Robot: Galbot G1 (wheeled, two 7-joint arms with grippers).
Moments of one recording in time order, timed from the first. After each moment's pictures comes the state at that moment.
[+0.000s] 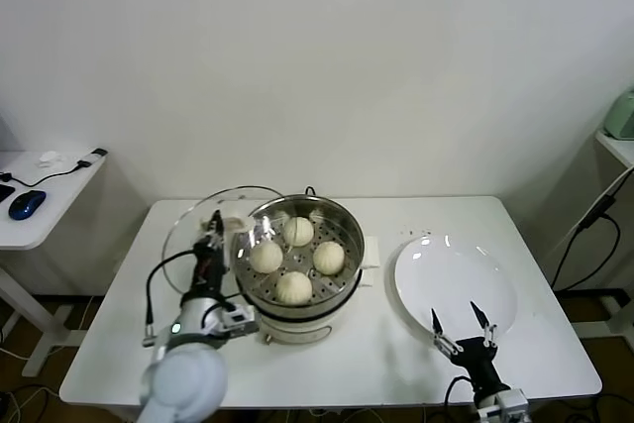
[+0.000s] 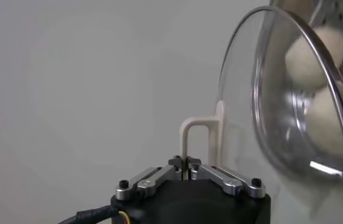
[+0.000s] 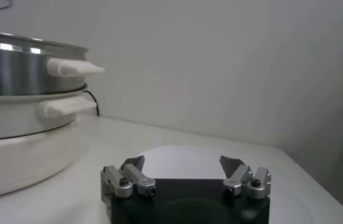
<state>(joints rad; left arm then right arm) 1.25 -1.27 -0.20 -2.12 1.32 0.57 0.19 -1.60 1.28 0.58 1.79 0.12 0.16 -0.04</state>
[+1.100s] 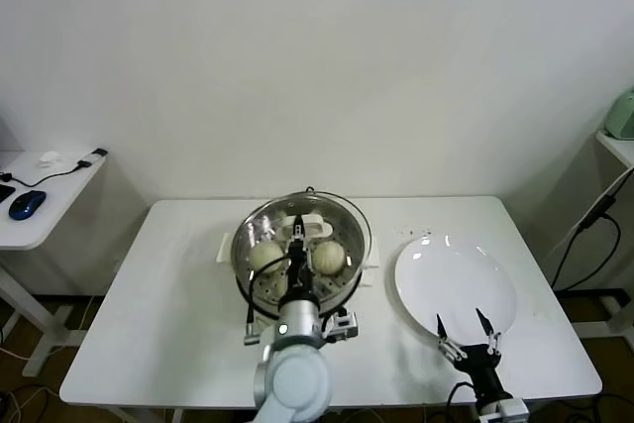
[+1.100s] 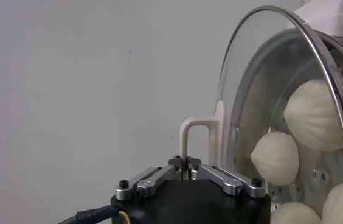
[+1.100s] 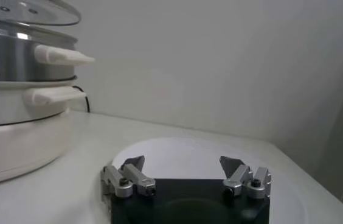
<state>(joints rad) 1.13 -1.50 0.08 -1.92 1.64 0.68 0.24 -1.59 1.29 0.58 1.72 0.12 0.23 -0.01</state>
